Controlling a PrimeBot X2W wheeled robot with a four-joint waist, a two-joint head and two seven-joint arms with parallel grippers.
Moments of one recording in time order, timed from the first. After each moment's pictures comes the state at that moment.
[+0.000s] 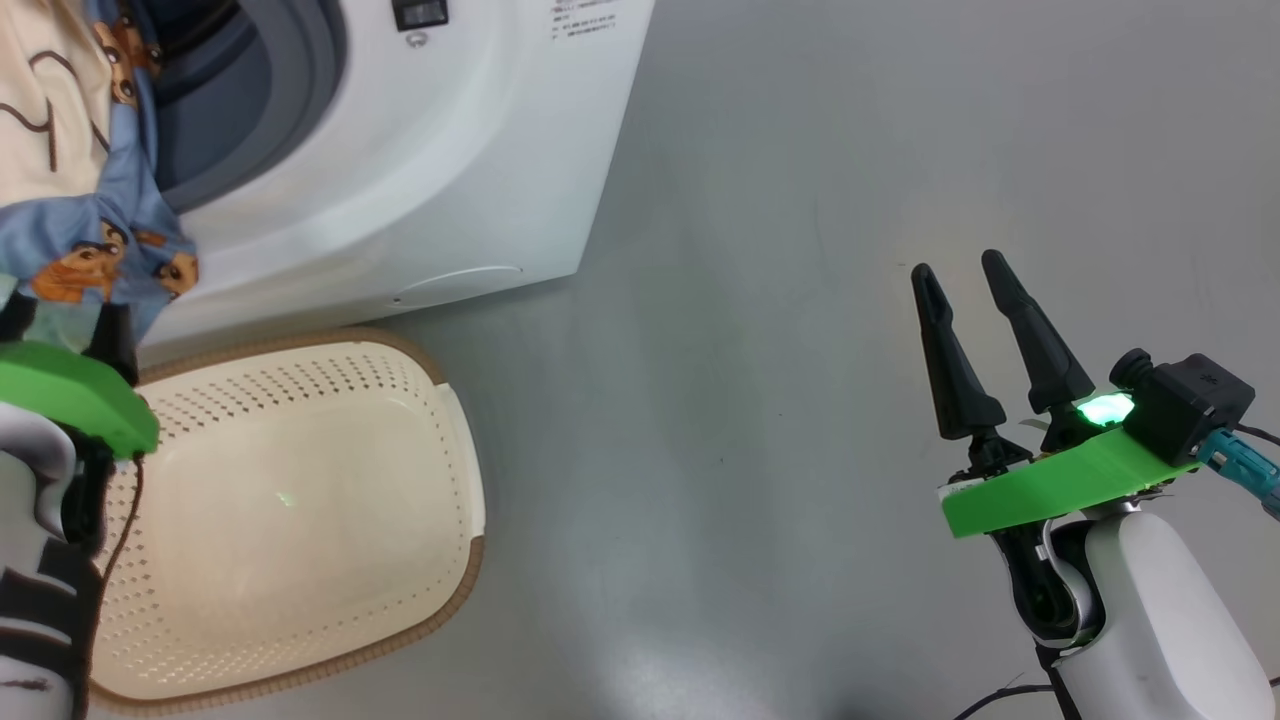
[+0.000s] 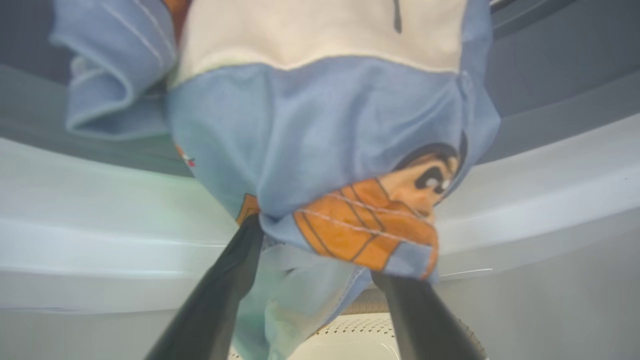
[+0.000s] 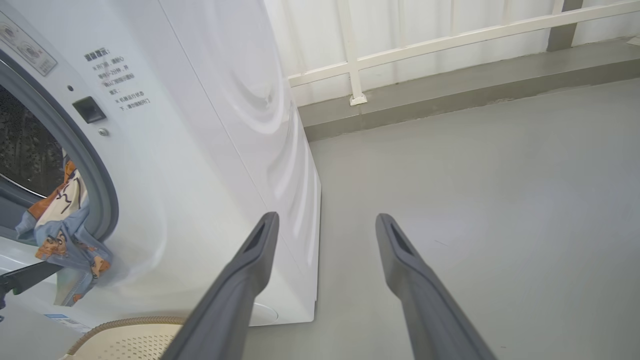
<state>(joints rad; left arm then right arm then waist) -0.84 0.31 -0.16 1.04 -0.44 -0.13 -0.25 -0.38 -0.15 0.20 0.22 0.50 0.13 -0.26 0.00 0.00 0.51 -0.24</state>
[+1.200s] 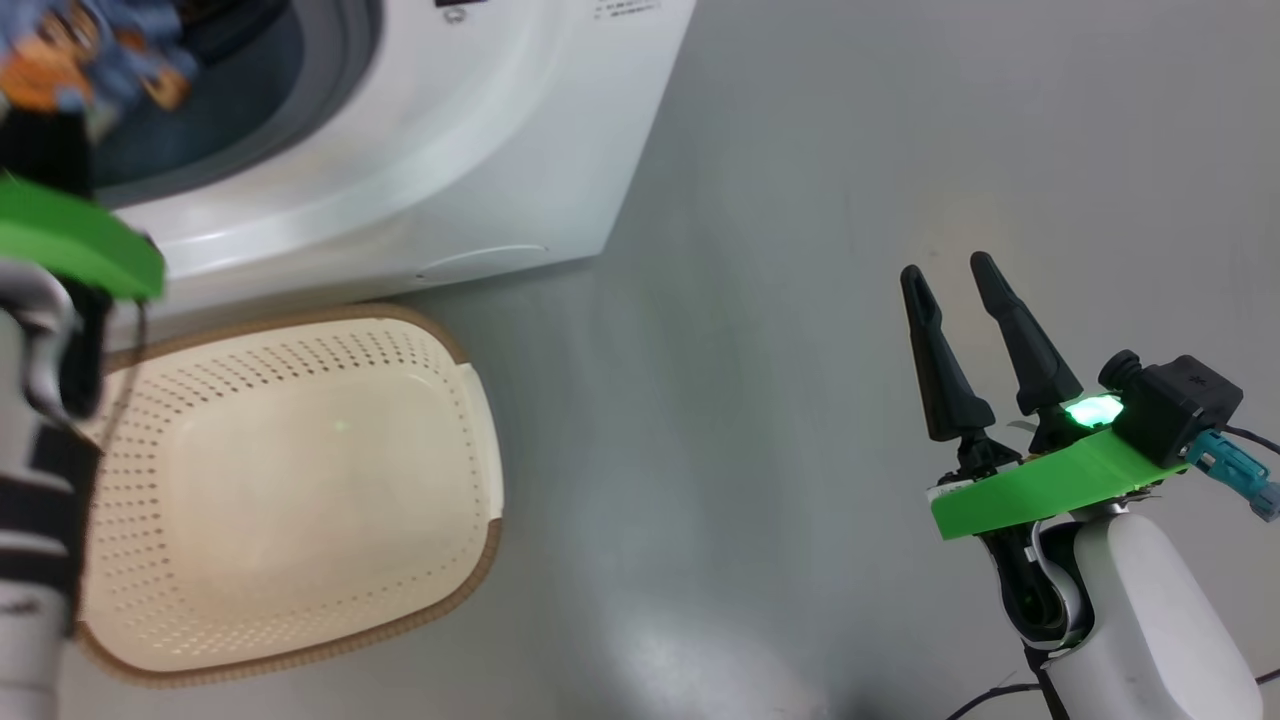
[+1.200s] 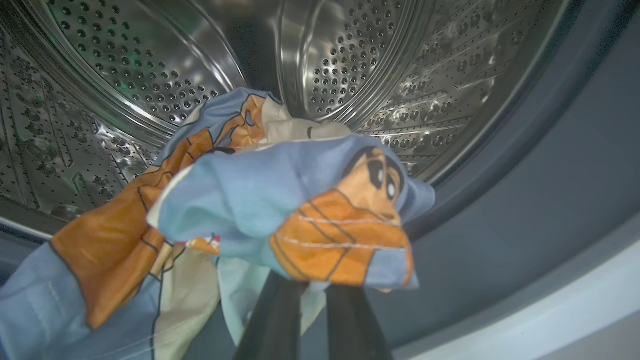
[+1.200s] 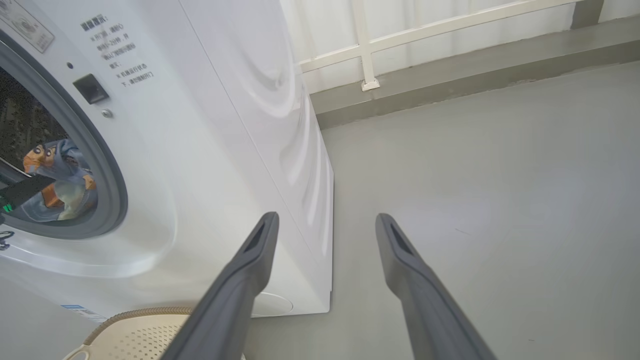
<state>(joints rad) -0.92 0.31 -0.18 0.70 -0.41 -0.13 -0.22 -0.38 -0.14 0.21 0.22 0.50 0.13 -0.26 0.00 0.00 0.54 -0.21</state>
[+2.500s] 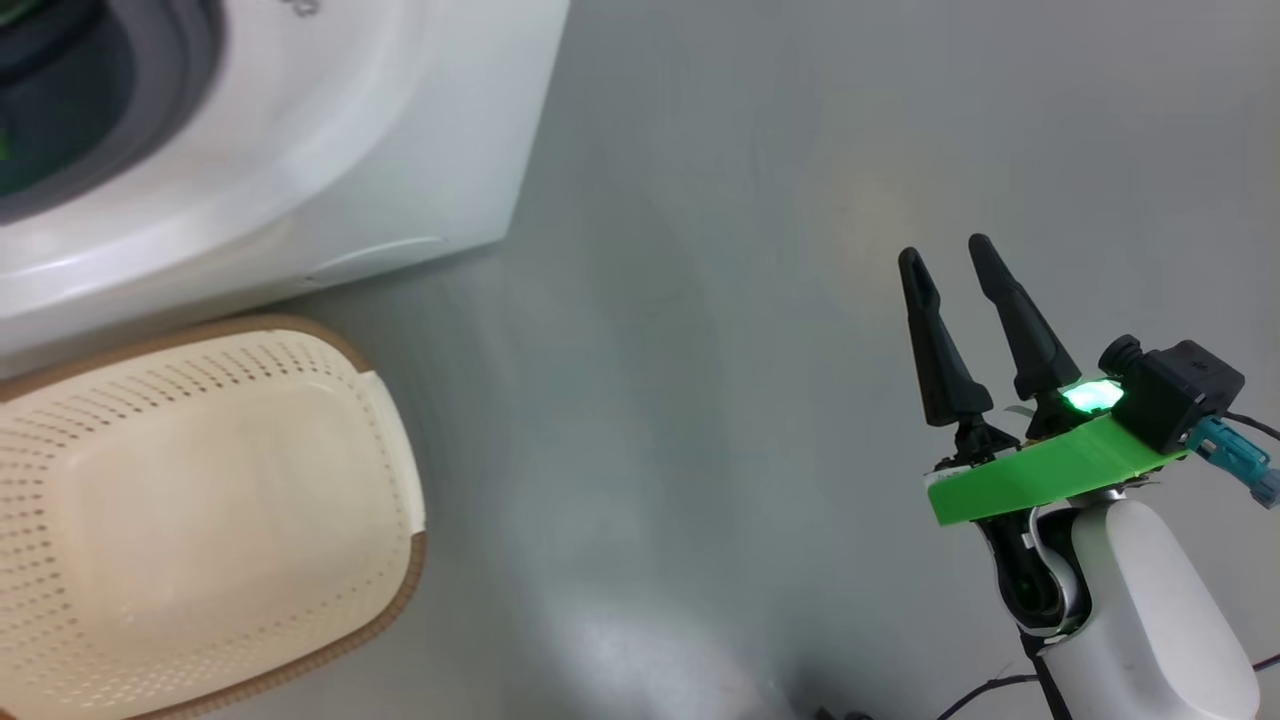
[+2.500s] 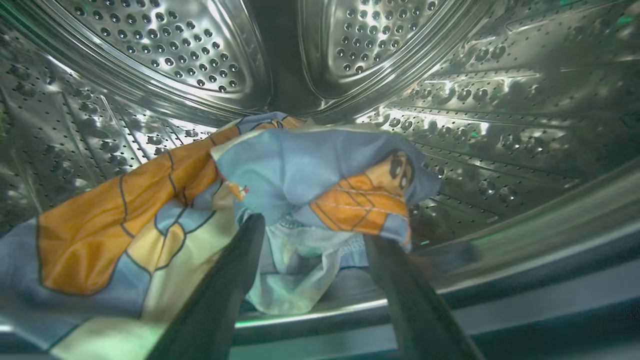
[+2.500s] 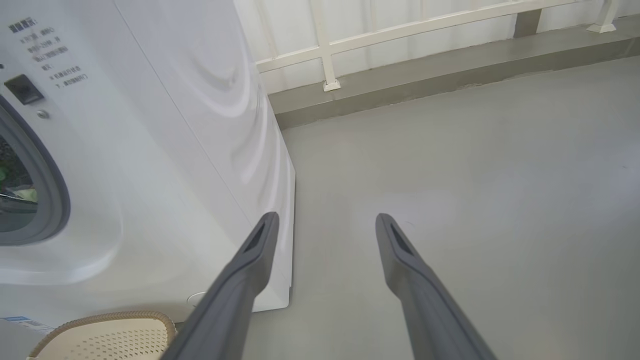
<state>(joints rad) -1.37 0.35 -0.23 1.24 -0.41 -0.13 -0.13 -0.40 -0.12 0.20 0.22 0.50 0.13 -0.26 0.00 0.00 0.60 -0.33</state>
